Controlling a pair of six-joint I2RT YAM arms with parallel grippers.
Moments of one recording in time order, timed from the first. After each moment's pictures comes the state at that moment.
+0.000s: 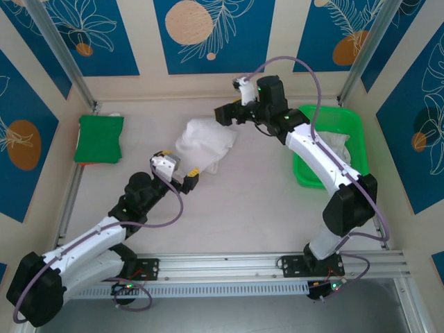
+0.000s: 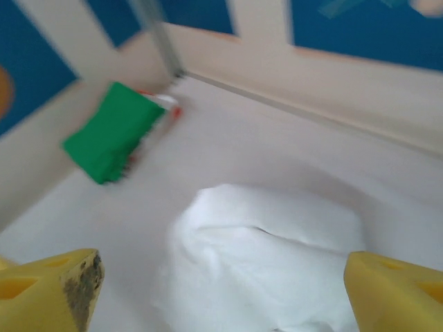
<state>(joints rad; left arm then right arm) -0.60 0.91 0.40 0.39 -0.01 0.04 0.43 1.64 1.55 -0.38 -0.34 0.14</state>
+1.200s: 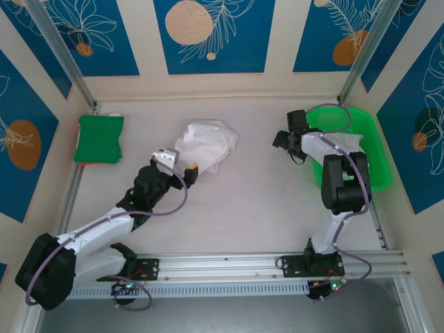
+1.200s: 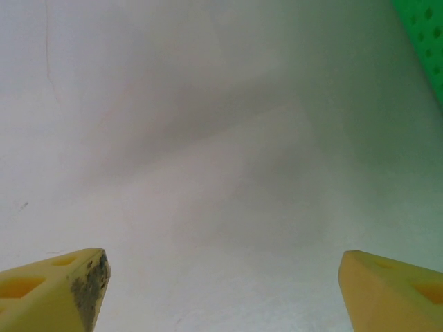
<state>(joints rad) -0.56 1.06 0.43 0.39 -0.10 -0.12 0.10 1.82 1.23 -0.47 0.12 0.54</state>
